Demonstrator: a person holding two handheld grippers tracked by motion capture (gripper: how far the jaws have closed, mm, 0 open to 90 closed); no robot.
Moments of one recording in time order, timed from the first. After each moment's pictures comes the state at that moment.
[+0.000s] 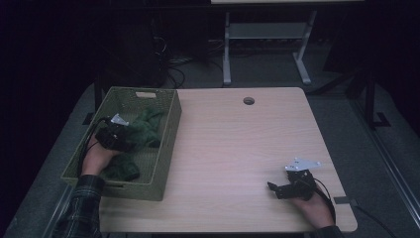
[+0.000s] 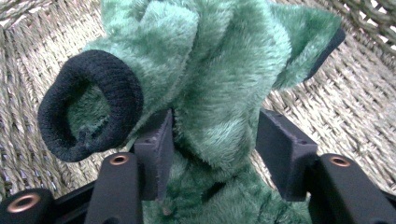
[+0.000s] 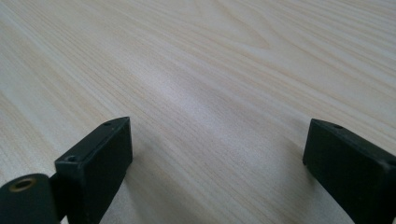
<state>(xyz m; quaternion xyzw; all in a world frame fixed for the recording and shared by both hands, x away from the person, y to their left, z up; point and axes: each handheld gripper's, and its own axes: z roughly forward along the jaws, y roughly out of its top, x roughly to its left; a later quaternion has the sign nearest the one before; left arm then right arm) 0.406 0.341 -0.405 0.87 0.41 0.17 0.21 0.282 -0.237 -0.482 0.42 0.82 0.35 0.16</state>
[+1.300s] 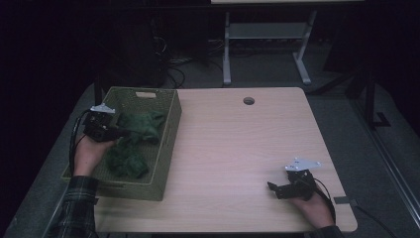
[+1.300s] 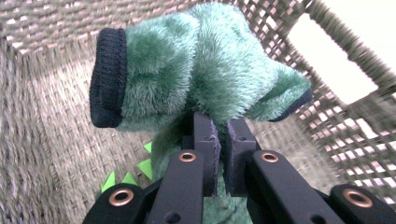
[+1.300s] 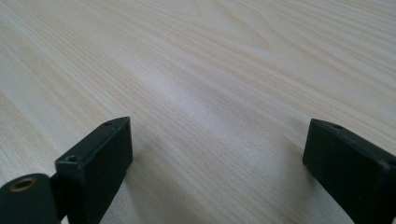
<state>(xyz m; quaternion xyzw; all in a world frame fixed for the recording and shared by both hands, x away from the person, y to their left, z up) 0.389 0.346 -0.348 0.82 0.45 0.14 0.33 0.282 -0.237 -0.482 0.42 0.82 0.35 0.16</state>
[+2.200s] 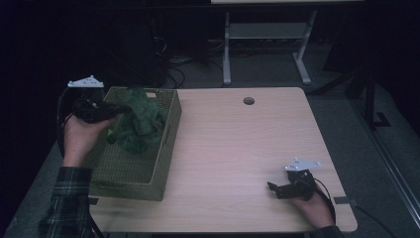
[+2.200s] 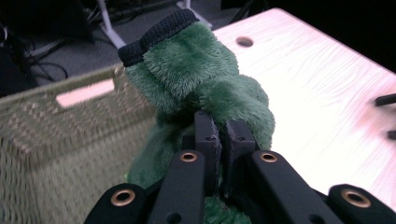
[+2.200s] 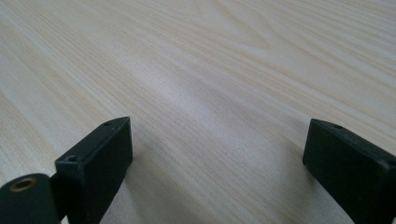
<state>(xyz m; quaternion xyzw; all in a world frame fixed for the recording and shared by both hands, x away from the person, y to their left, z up) 0.371 0.320 -0.253 0.80 0.40 0.17 0.43 0.282 -0.237 -0.482 0.42 0.82 0.35 0.16</state>
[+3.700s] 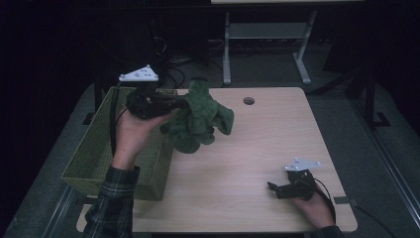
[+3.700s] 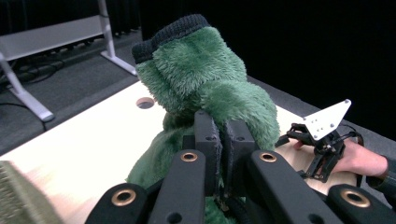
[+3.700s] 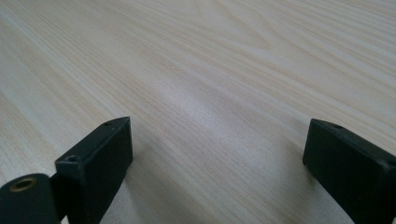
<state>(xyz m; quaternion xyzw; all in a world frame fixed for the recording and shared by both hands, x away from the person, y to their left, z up) 0.353 0.179 -0.228 0.80 0.28 0.11 0.52 0.282 -0.237 -0.482 0.42 0.82 0.35 0.16</state>
